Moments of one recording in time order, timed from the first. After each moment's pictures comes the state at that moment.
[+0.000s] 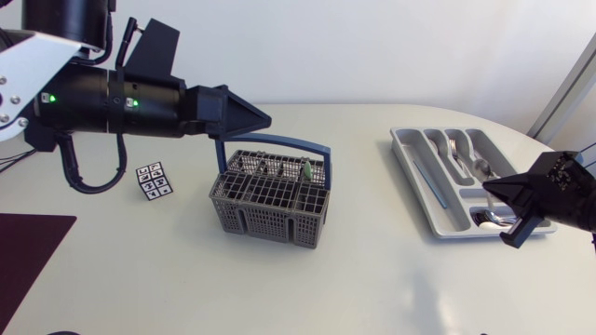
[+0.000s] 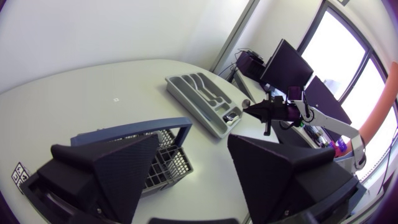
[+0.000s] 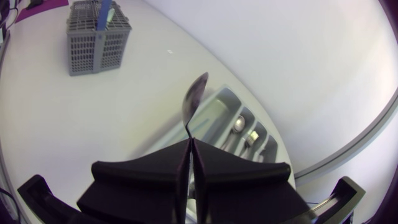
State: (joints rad) left arm -0.41 1.28 1.09 -0.36 0.56 -0.13; right arm -0.45 1.12 0.60 -0.20 -0.59 -1.07
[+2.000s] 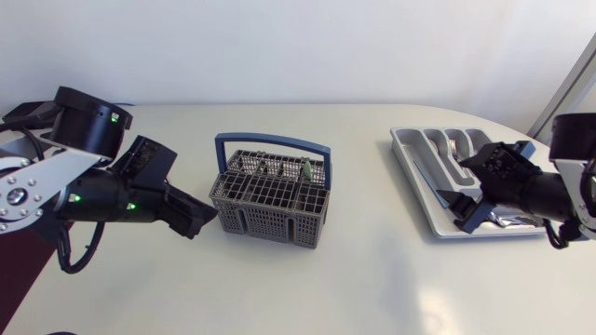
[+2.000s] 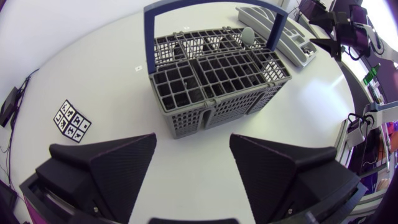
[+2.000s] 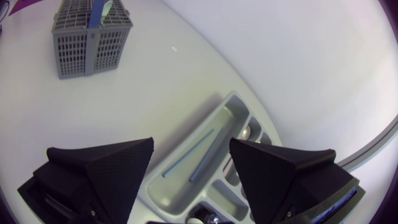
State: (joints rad) left arm -0.34 1.19 0.76 -0.47 0.18 0.14; right arm -0.10 1.20 0.61 -0.07 -0.28 -0.89
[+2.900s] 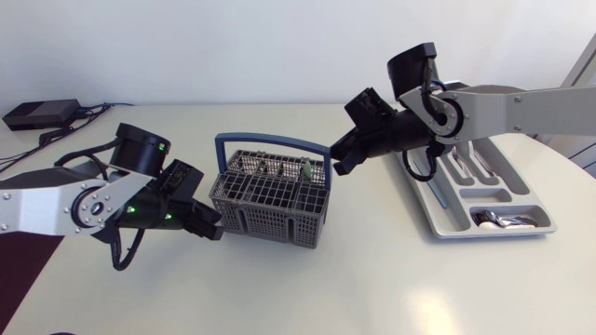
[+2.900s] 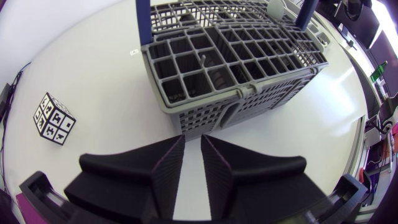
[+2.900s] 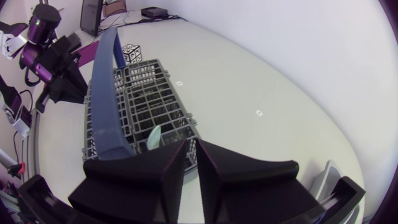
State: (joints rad) left arm -0.33 1.45 0.69 -0.19 0.17 0.16; right arm 0.36 1.72 1.16 -0.21 -0.39 -0.39
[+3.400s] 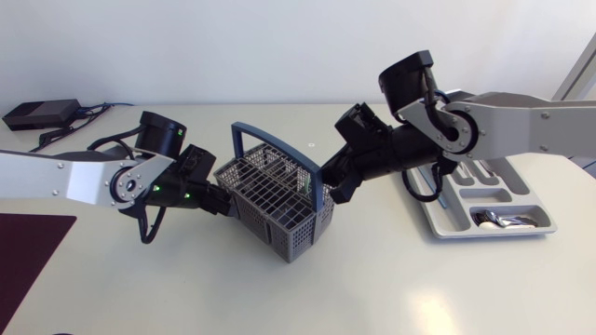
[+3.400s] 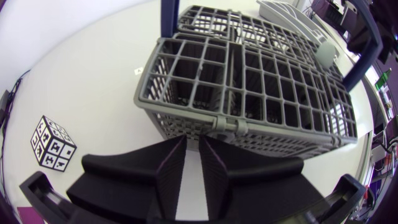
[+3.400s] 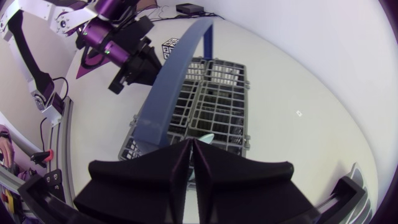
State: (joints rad) left arm -0.31 1.64 0.83 -0.08 0.17 0.16; right arm 0.46 1.59 1.06 -0.30 -0.49 -0.39
